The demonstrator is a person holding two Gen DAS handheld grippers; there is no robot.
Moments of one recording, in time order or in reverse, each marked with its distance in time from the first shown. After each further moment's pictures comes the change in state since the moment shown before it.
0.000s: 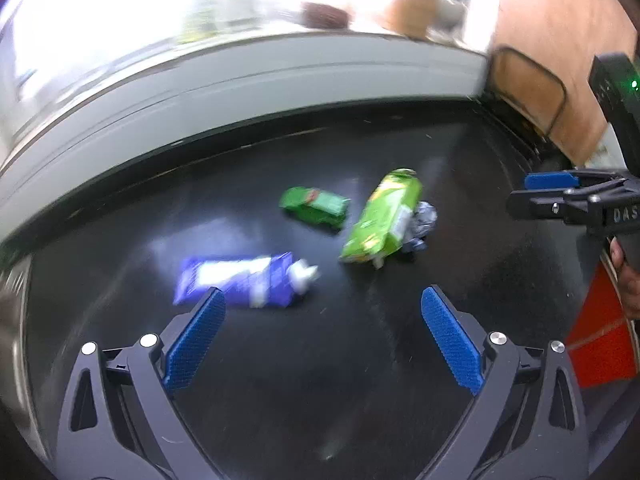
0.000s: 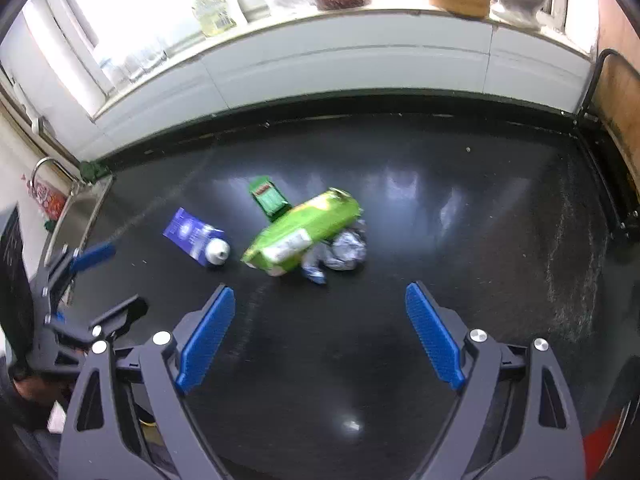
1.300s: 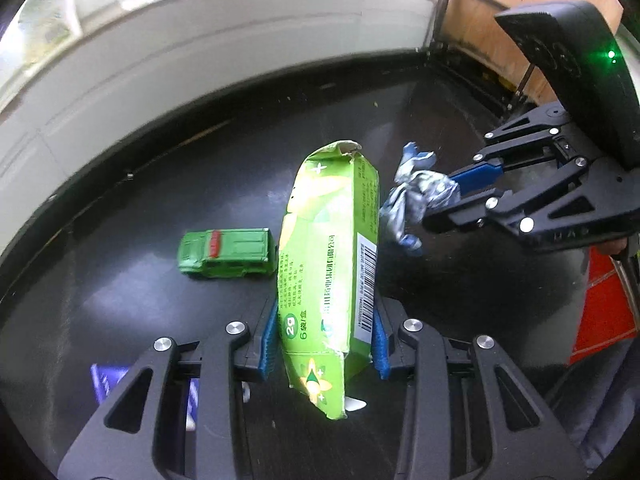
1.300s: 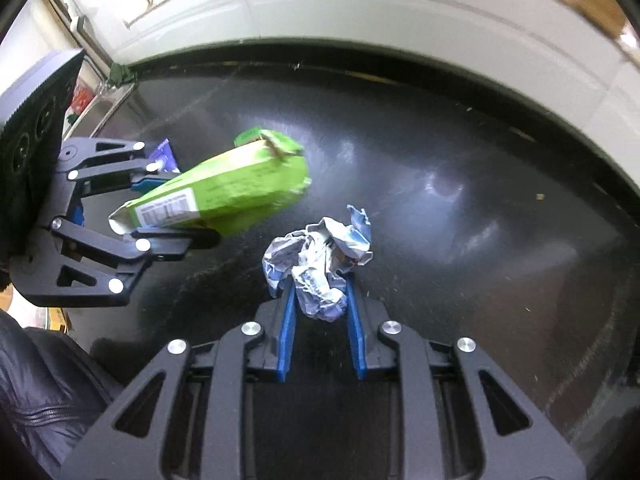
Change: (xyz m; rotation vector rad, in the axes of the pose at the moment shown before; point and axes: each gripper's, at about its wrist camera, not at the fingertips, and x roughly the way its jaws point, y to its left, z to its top) left arm 0.095 -0.023 0.049 0.166 0.088 -0.180; right arm 0.084 -0.012 0.044 -0.322 0.135 0.091
